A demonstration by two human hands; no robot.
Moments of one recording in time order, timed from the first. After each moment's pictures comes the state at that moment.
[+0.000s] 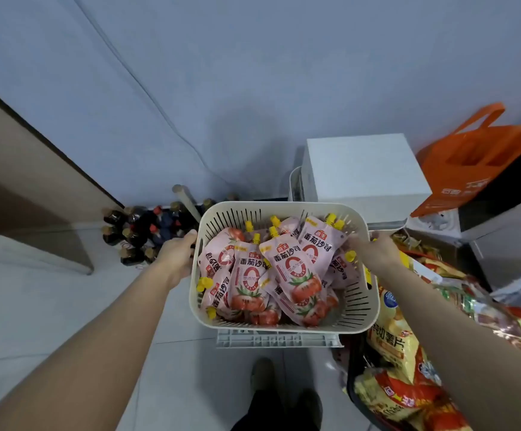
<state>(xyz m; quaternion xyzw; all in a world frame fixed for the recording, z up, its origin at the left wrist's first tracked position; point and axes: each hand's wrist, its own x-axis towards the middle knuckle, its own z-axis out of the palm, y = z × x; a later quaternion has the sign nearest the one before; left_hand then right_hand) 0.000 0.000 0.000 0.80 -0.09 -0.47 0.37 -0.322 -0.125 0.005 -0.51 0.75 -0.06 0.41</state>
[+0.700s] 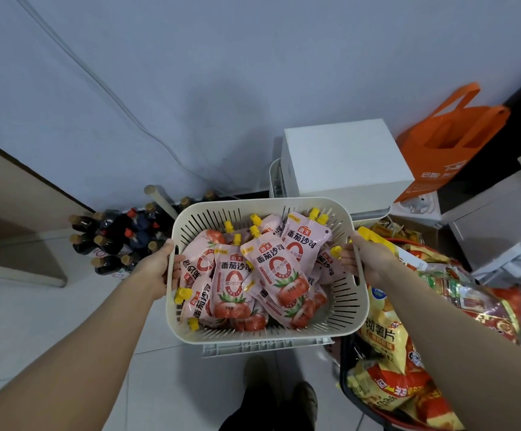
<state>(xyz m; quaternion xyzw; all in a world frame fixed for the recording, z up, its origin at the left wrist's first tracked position) 0.006 -0.016 -0.038 0.75 0.08 -0.54 0.36 -0.340 -0.131 -0.018 -0.25 0.73 -0.18 0.61</state>
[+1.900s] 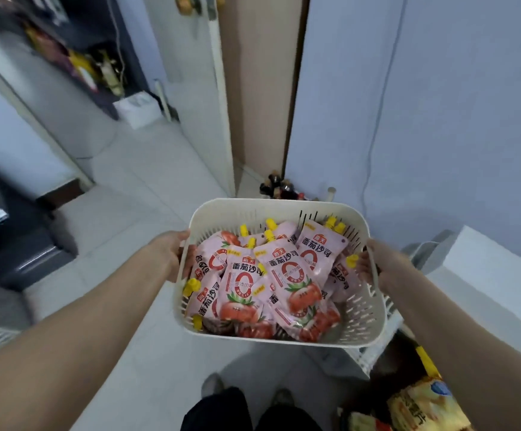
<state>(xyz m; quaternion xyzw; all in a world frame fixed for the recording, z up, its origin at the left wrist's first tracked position) -0.067 0.372 0.147 0.60 0.43 -0.36 0.56 -0.208 0.044 0.138 -0.52 0.55 0.02 0.65</state>
